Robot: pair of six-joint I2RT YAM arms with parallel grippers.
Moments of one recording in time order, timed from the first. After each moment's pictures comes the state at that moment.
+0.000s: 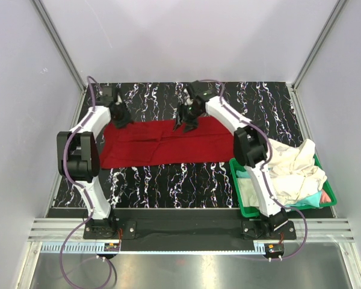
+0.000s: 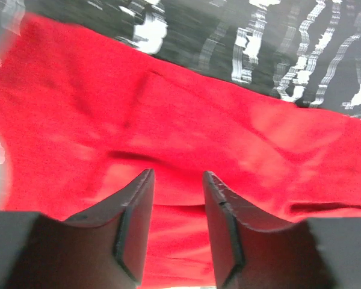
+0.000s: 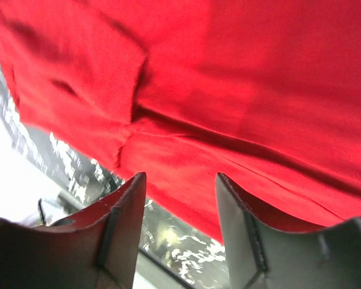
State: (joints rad) left arm 0.01 1.88 1.44 -0.56 0.09 -0.43; right arm 0.54 2.45 2.21 -0.86 -0.44 0.55
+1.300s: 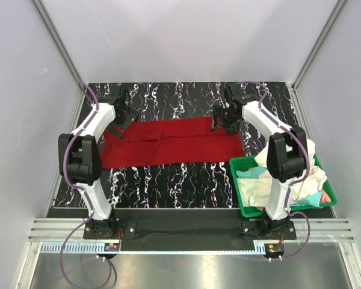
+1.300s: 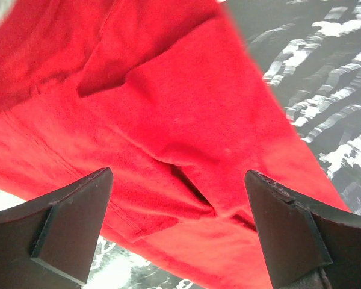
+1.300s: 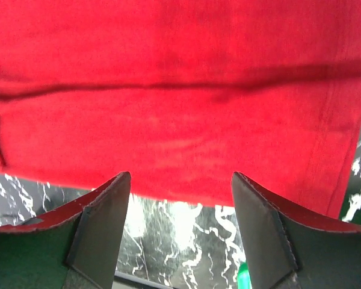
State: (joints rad) left arm -0.10 1.83 1.50 -0.83 -0.17 -1.01; right arm 0.31 1.96 1.62 -0.80 -0.15 0.42
